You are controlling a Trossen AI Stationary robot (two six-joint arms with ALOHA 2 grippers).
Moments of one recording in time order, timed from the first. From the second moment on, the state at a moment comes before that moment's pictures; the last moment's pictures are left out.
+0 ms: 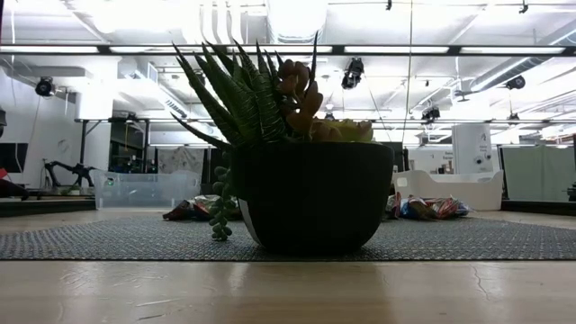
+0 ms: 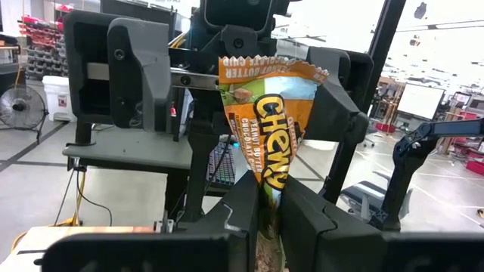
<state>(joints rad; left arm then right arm) 0.25 1.49 1.70 -0.07 0.50 -0.21 -0.12 1.45 1.83 -0.39 -0.09 0.11</state>
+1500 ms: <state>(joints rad) 0.25 1.49 1.70 -0.07 0.51 -0.21 -0.12 1.47 1.83 -0.38 -0.14 0.15</state>
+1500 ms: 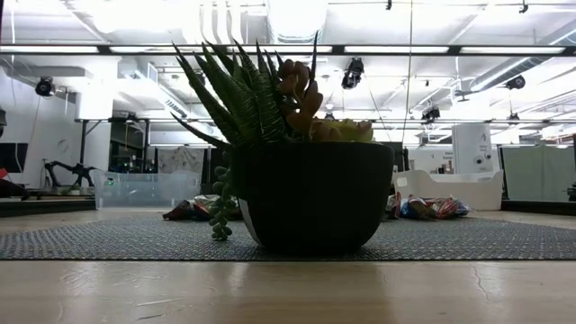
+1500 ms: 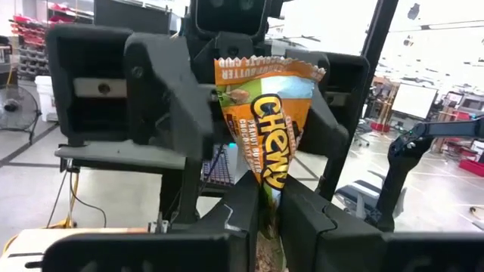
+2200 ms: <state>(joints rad) 0.25 1.49 1.70 -0.07 0.50 -0.21 -0.12 1.44 1.83 -0.38 -0.14 0.15</state>
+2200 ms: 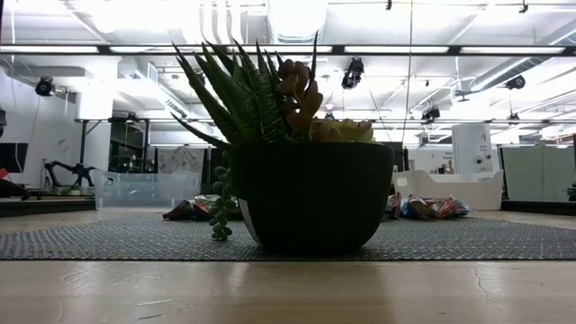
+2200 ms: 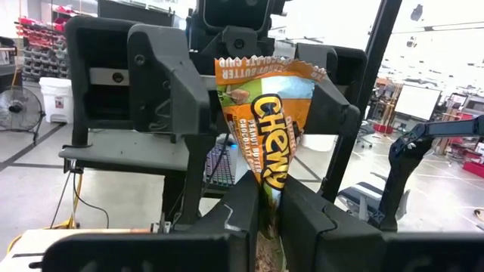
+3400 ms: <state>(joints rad) 0.25 1.49 1.70 -0.07 0.50 -0.22 -0.12 1.44 1.83 -0.41 -0.14 0.14</state>
